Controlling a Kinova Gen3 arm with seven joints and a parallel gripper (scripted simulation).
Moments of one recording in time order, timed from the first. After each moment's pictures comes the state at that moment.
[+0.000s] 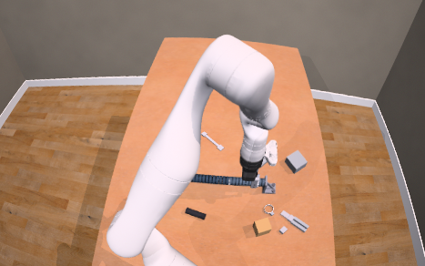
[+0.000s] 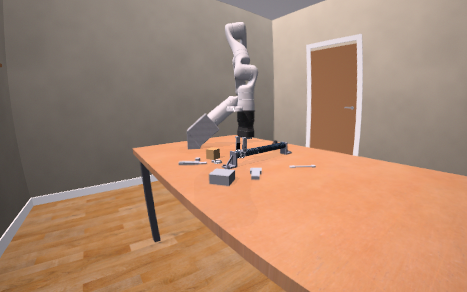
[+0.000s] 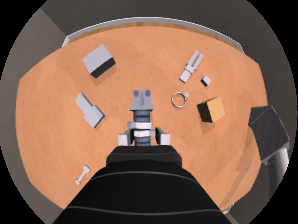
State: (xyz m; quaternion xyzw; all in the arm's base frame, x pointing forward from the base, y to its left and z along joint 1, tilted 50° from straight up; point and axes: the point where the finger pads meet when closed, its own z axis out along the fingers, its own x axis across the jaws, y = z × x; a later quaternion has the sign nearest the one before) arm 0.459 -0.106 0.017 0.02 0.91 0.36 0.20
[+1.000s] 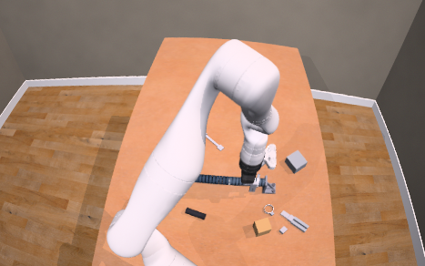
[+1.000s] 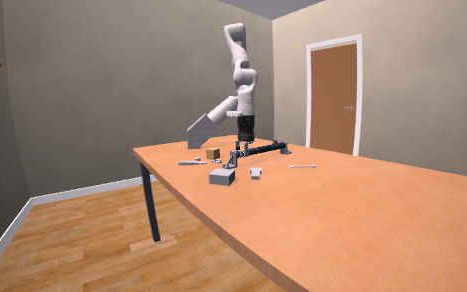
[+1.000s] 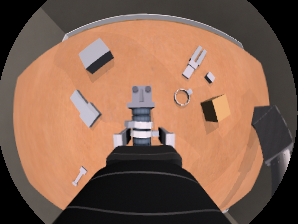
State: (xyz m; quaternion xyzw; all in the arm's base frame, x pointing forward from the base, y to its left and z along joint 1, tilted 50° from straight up) arm 0.466 -0.091 0.006 0.01 0.91 0.37 0.20
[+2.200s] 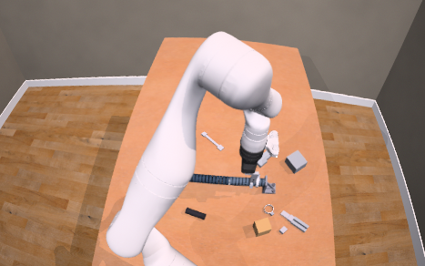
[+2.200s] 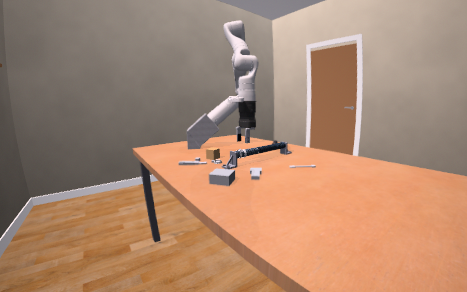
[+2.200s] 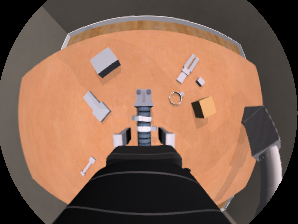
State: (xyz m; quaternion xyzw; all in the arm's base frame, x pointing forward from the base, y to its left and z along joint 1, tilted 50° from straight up) arm 0.446 -0.127 0.050 0.01 0.90 0.38 0.20
